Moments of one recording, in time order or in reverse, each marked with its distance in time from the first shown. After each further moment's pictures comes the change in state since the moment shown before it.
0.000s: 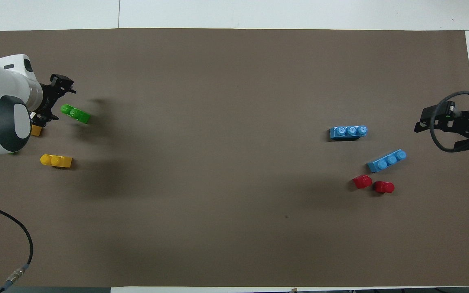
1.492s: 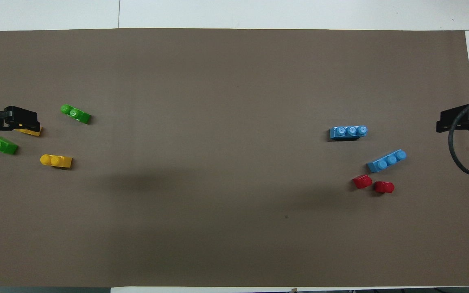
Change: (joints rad) left arm -0.045 -0.450 -0.022 0.019 -0.001 -0.620 0.712; right arm 0.015 0.007 0.002 0.026 -0.070 -0.014 -0.094
